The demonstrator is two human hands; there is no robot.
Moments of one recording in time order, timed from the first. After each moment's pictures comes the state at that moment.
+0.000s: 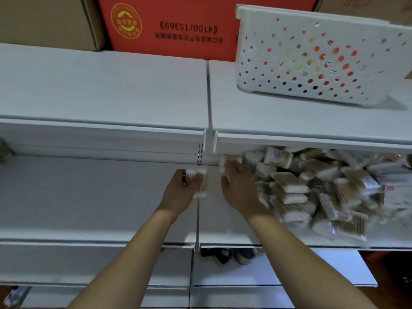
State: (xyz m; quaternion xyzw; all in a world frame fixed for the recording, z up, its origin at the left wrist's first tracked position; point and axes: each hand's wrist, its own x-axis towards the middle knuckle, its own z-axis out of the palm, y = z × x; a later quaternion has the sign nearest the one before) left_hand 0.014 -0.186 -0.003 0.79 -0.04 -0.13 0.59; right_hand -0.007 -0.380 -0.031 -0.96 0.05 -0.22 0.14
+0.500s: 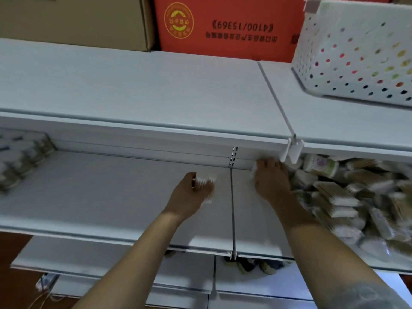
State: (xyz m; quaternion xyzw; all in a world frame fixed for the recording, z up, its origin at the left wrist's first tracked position) left_hand 0.040 -0.115 -0.010 0.85 -0.06 -0.14 0.51; right_hand 0.057 -0.390 -0.049 -0.98 0.10 -0.11 -0.12
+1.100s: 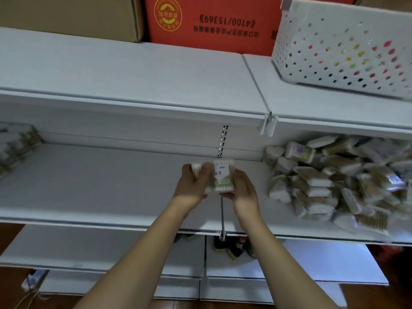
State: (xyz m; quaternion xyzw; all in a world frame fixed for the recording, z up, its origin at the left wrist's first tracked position) left_hand 0.000 -0.143 0.005 0.76 -0.03 -0.12 0.64; right_hand -0.057 -0.268 -0.003 -0.68 0.18 -0.16 0.70
